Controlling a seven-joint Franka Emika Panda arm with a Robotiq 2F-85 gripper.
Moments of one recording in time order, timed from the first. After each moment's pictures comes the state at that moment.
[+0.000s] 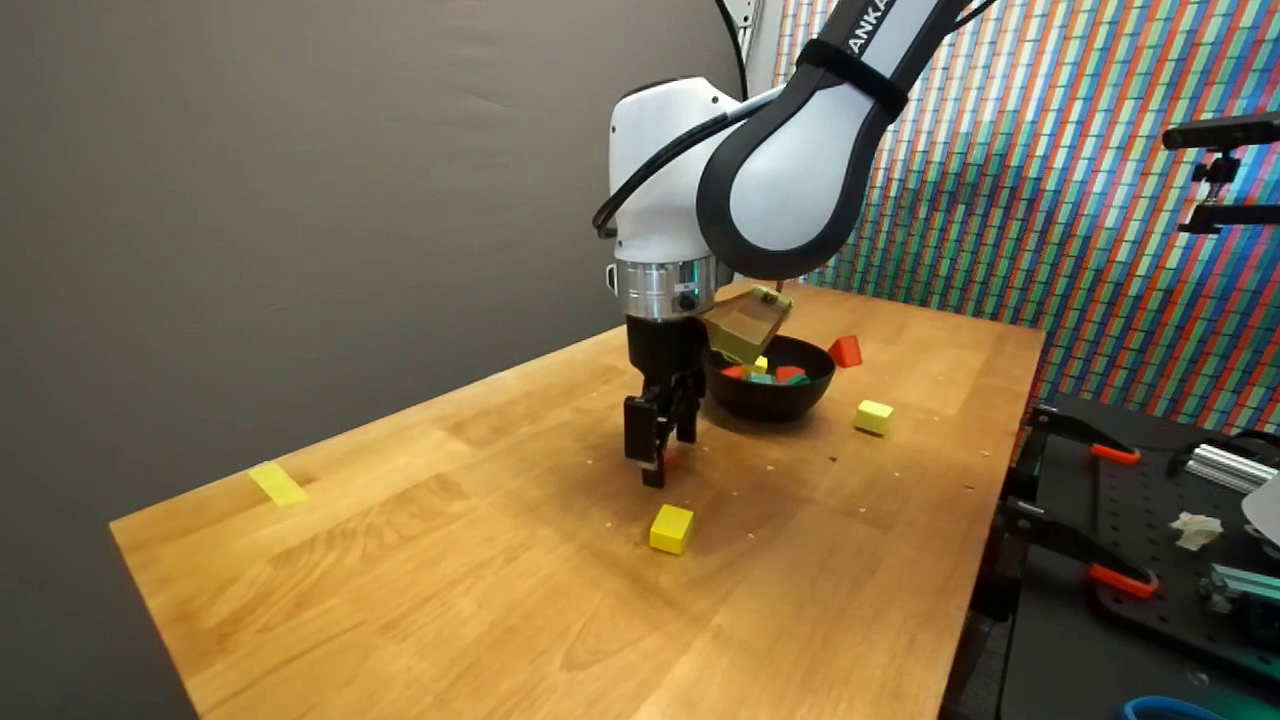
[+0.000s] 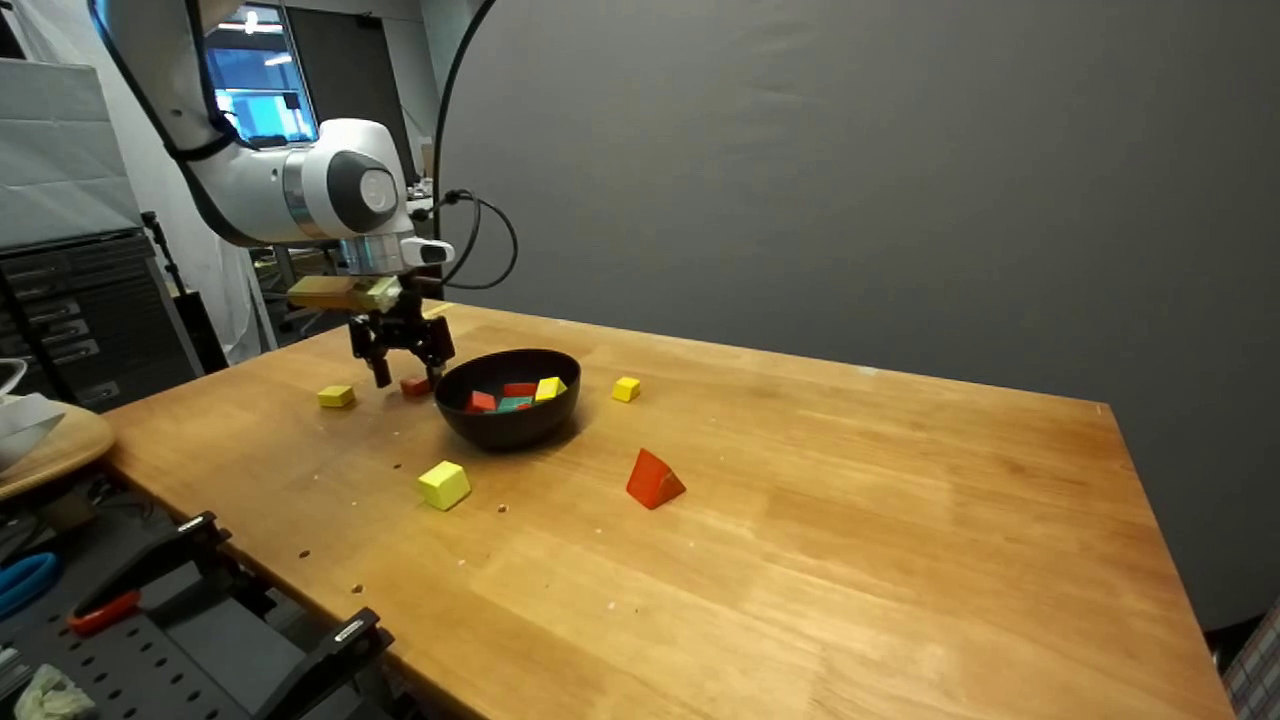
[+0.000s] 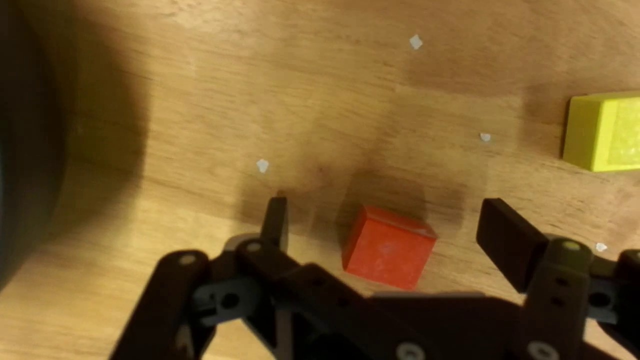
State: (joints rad) arm 0.34 0.58 0.11 -2.08 -0.14 2.59 0.26
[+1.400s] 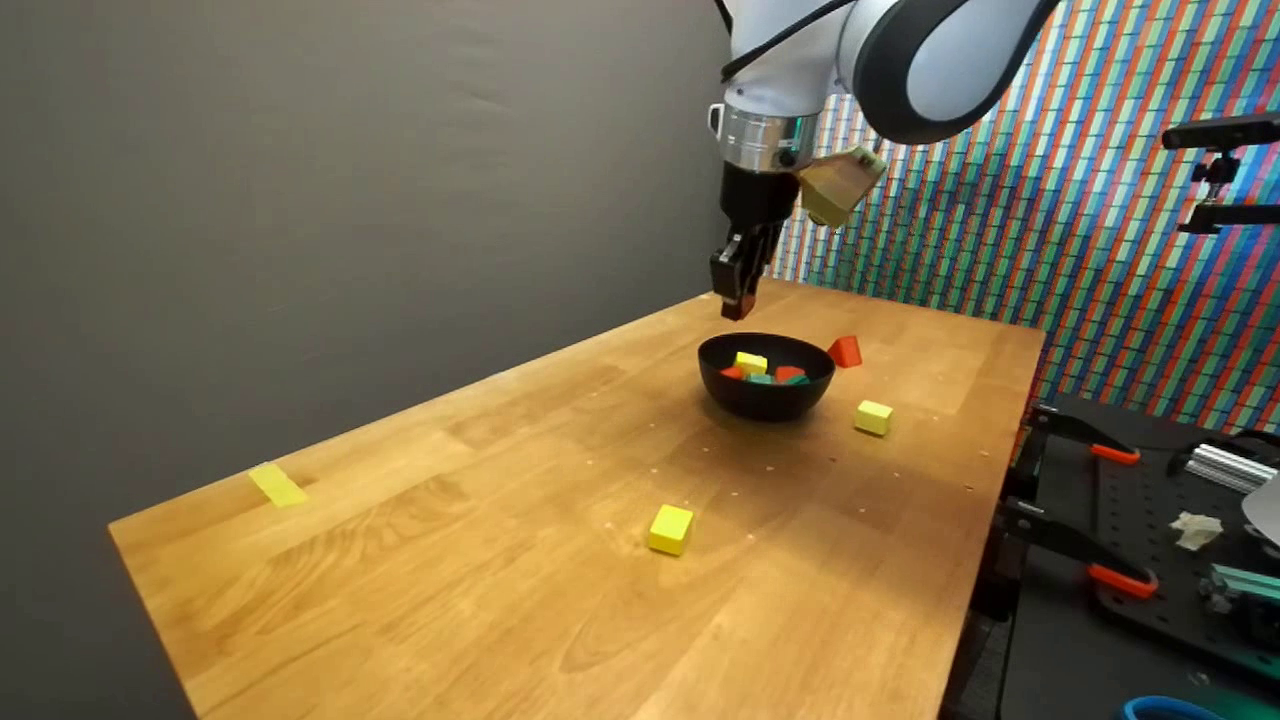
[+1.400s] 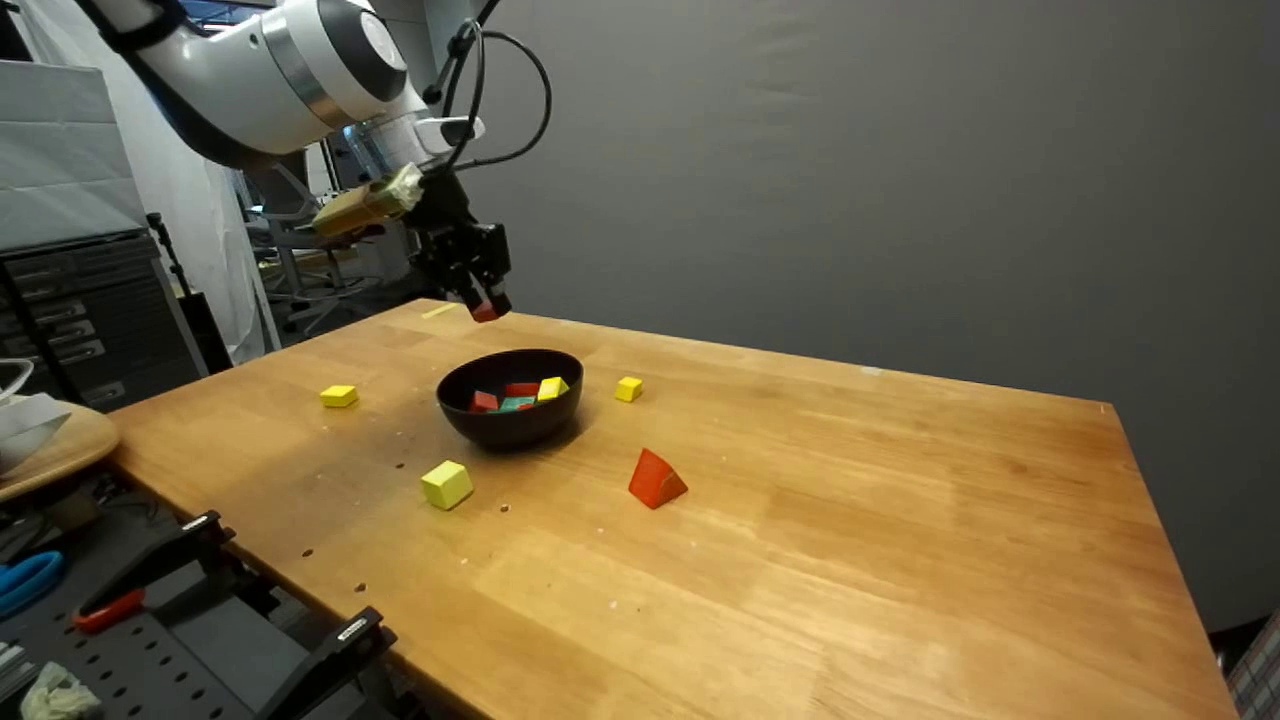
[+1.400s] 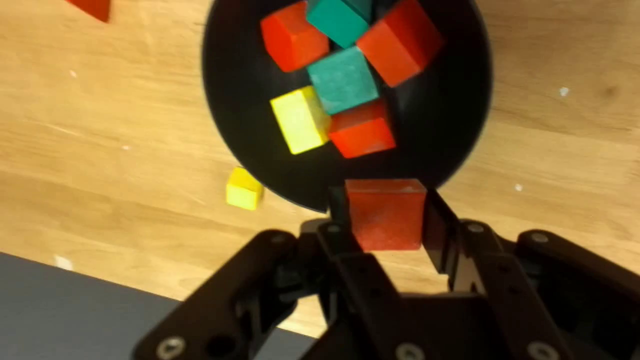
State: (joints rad) arm 0.35 0.15 -0.13 -2.38 -0.56 2.63 0.55
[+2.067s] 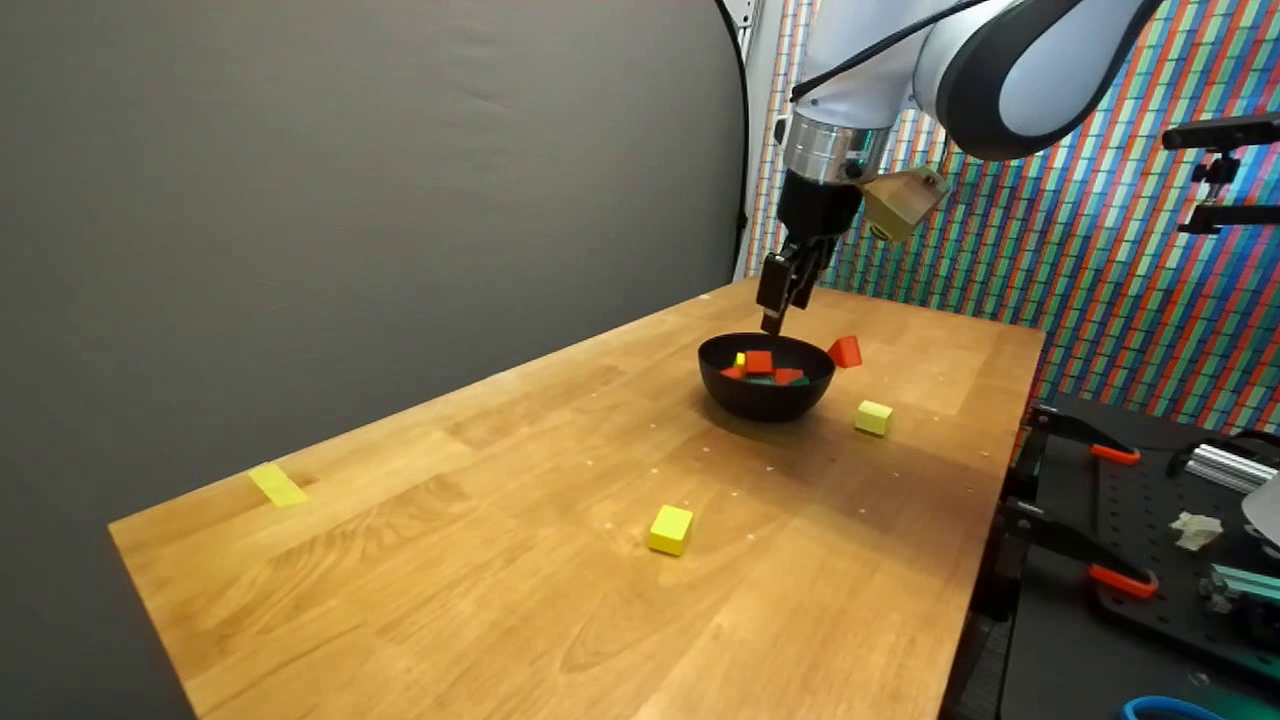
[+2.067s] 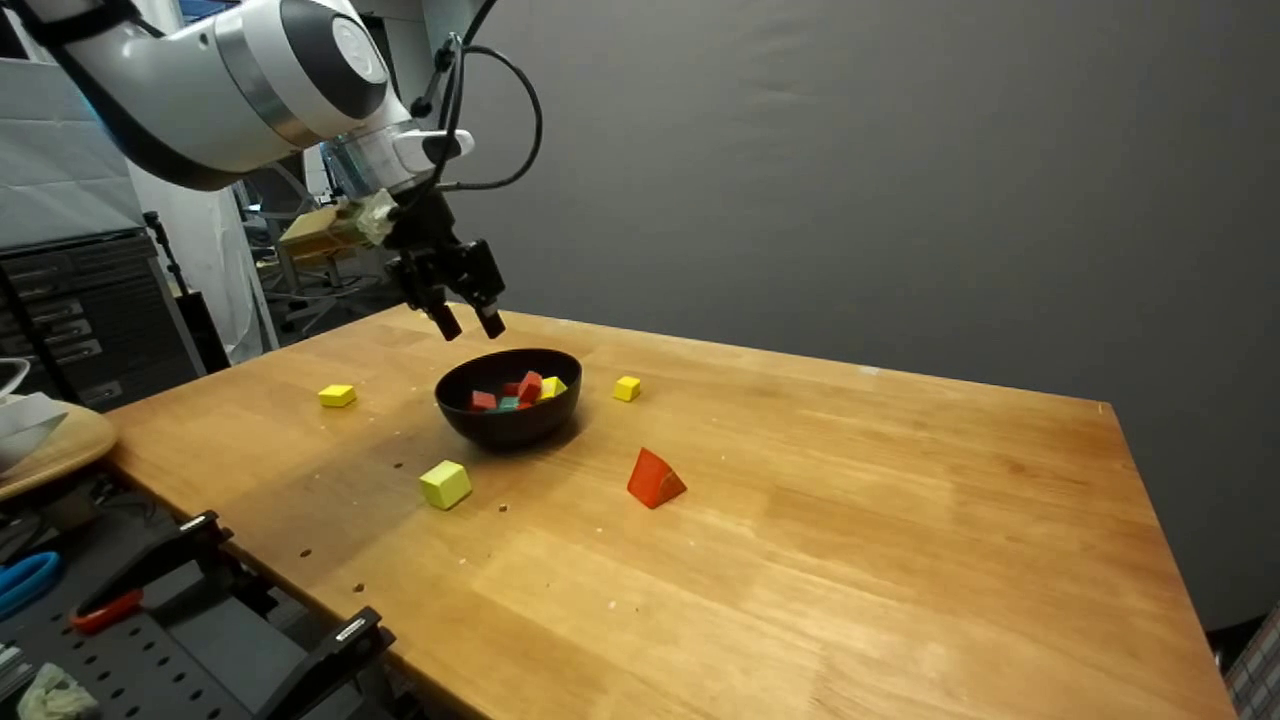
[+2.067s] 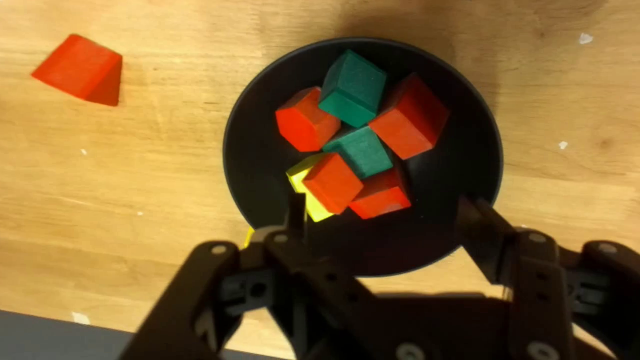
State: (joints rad) arm 0.22 0.06 -0.07 -2.57 -0.59 2.77 0.60
